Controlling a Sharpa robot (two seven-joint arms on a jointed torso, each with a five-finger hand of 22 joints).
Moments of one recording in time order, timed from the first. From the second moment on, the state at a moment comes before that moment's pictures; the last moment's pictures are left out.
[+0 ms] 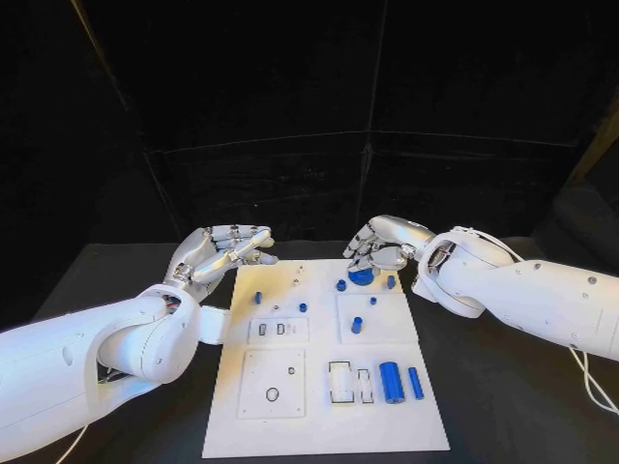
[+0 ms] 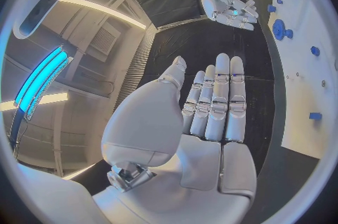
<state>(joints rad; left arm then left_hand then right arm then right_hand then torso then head) 1.19 -0.92 -0.06 1.66 -0.02 -0.42 0.58 1.36 0.00 0.04 0.10 0.07 0.98 0.20 0.15 0.07 1.09 0.14 0.17 0.07 1.19 0.08 0.27 0.23 0.18 1.00 0.20 0.32 0.13 1.28 -0.72 -0.04 1.35 -1.34 -0.30 0.09 1.34 0.13 -0.07 -0.29 0.22 1.03 0.16 0.09 0.07 1.25 0.08 0.09 0.08 1.46 -0.01 0.43 0.26 0.17 1.04 0.10 0.82 0.40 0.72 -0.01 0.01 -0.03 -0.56</state>
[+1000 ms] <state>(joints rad) 1.20 -0.93 -0.06 1.70 -0.03 -0.41 0.57 1.36 0.00 0.04 0.10 0.07 0.98 0.20 0.15 0.07 1.09 0.14 0.17 0.07 1.19 0.08 0.27 0.23 0.18 1.00 0.20 0.32 0.13 1.29 -0.65 -0.04 1.32 -1.67 -0.17 -0.07 1.32 0.13 -0.04 -0.29 0.22 1.00 0.16 0.07 0.07 1.18 0.09 0.07 0.09 1.46 -0.01 0.91 0.69 0.14 1.17 0.11 1.18 0.83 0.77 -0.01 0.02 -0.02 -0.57</state>
